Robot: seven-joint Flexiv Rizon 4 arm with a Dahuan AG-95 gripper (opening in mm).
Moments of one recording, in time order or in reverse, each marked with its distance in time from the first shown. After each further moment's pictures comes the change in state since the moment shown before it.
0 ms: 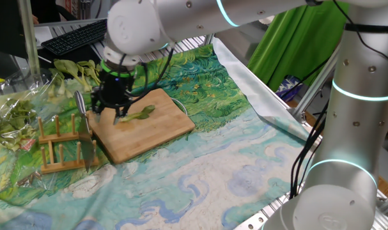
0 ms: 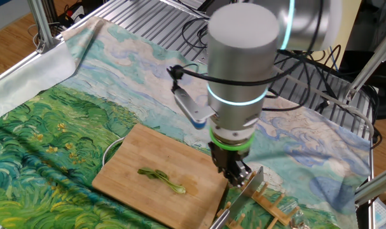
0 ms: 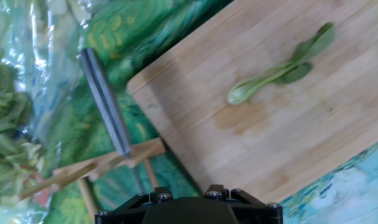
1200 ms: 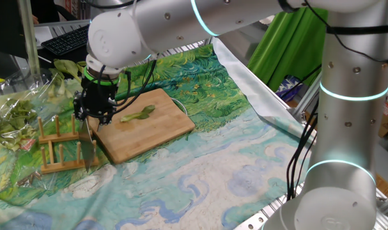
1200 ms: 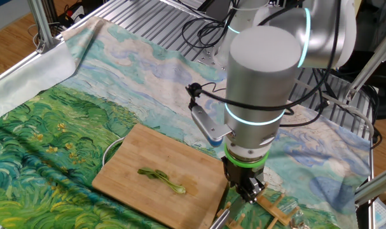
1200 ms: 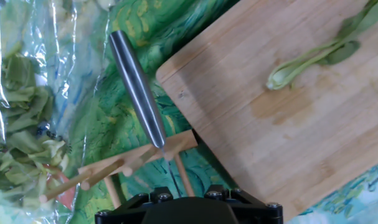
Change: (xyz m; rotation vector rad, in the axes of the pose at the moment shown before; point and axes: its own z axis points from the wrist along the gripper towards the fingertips) arm 0.005 0.033 0.032 -0.043 0.003 0.026
